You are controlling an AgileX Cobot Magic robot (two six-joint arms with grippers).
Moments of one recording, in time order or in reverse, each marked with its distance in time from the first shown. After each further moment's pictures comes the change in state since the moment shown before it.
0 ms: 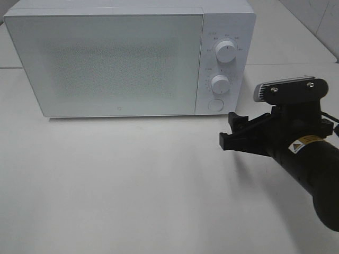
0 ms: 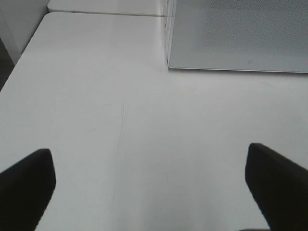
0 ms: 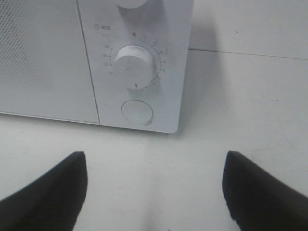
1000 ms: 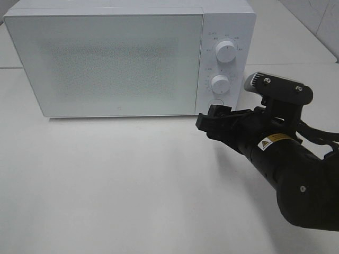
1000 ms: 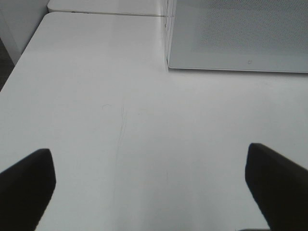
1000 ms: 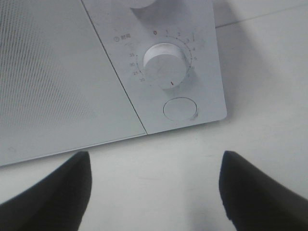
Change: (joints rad) left arm 0.000 0.000 0.000 0.000 0.000 0.000; right arm 0.100 0.077 -0.101 0.109 -0.002 0.350
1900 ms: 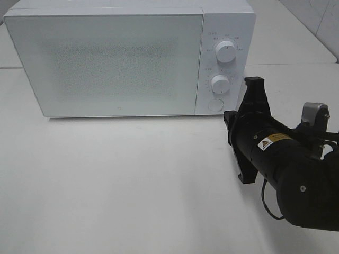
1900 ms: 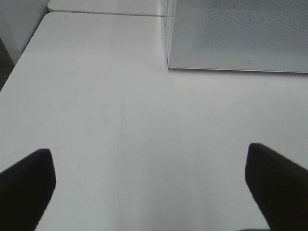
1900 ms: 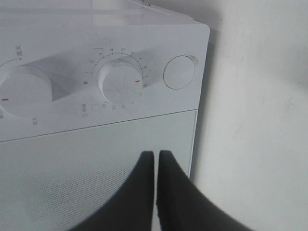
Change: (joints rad) left arm 0.000 0.000 0.000 0.000 0.000 0.000; right arm 0.000 0.000 0.000 0.002 0.000 1.240
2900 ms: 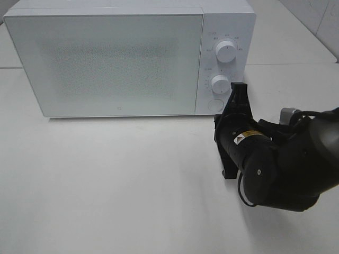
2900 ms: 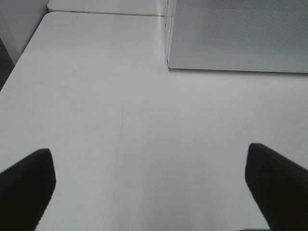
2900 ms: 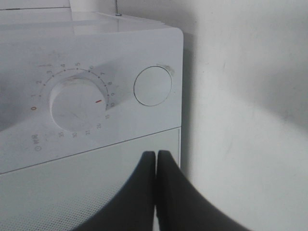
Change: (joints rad) left arm 0.000 0.000 0.000 0.000 0.000 0.000; right arm -0.055 0.190 -0.148 0.001 0.017 0.061
